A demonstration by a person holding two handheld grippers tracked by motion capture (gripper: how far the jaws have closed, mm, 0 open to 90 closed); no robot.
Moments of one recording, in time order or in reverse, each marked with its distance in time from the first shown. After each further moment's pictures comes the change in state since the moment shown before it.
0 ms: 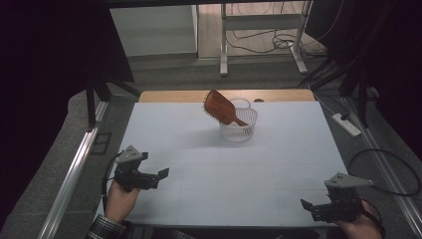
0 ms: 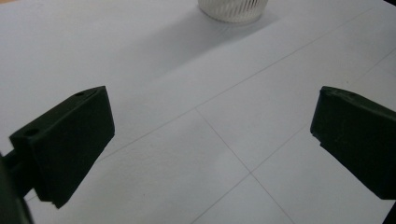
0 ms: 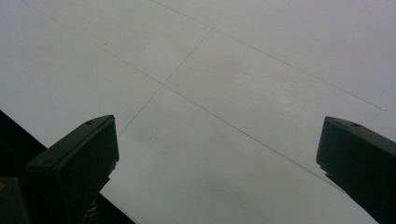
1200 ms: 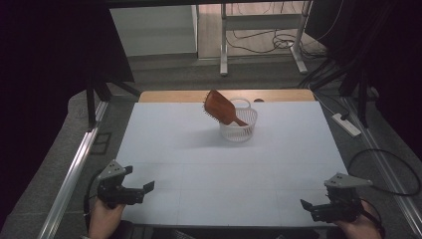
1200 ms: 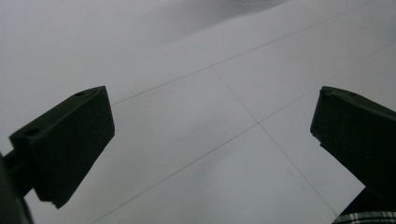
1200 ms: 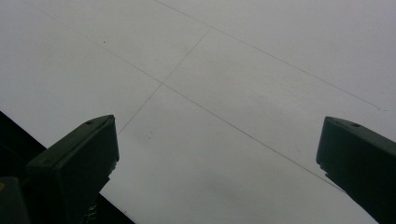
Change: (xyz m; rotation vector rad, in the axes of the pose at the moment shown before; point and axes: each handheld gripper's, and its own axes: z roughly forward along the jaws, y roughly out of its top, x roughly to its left) left arm 0.002 -0.037 -0.034 0.020 0.054 -0.049; right arm 0.001 0.000 0.000 0.006 -0.005 -0.006
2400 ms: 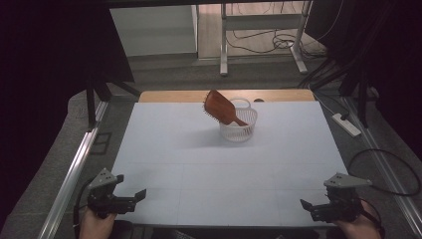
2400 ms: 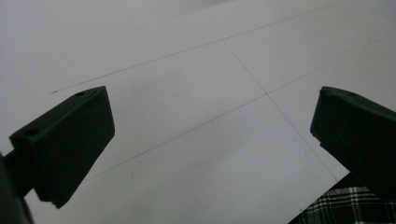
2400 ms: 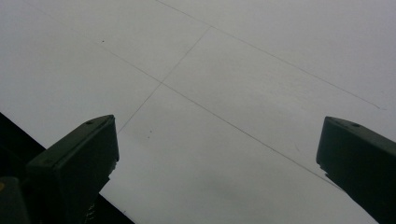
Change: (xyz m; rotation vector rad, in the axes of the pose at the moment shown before) left arm 0.003 -0.019 -0.017 0.044 0.030 -0.043; right arm 0.000 0.000 0.001 0.005 -0.006 0.000
